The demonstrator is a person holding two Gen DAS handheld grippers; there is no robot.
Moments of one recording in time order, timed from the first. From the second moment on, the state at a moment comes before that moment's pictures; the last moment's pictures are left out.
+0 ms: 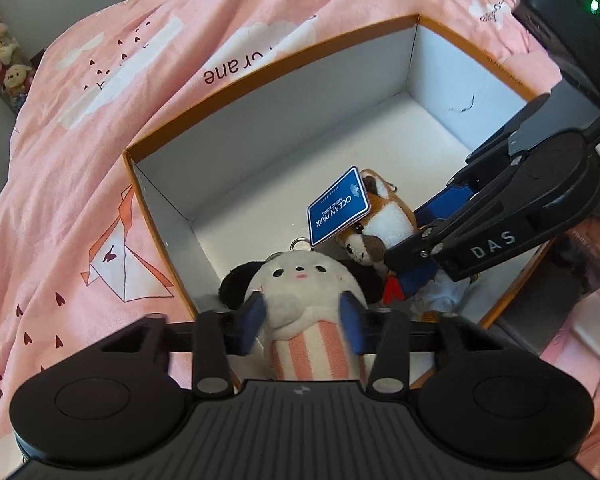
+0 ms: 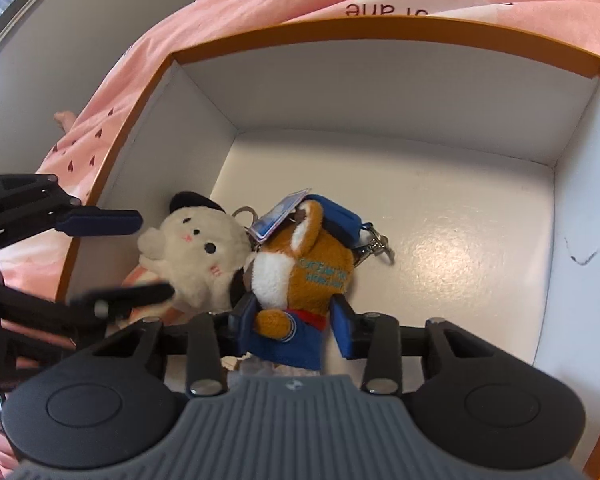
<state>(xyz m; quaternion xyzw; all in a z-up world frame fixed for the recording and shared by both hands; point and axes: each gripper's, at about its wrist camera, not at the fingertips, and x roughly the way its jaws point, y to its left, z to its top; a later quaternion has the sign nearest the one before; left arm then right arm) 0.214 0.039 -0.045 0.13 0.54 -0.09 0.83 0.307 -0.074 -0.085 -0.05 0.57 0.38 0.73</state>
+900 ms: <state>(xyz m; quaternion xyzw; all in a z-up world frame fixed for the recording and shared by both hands) 0.130 0.013 0.001 0.08 0.36 -0.10 0.92 0.250 -0.122 -0.019 -0.08 0.45 0.38 0.81</state>
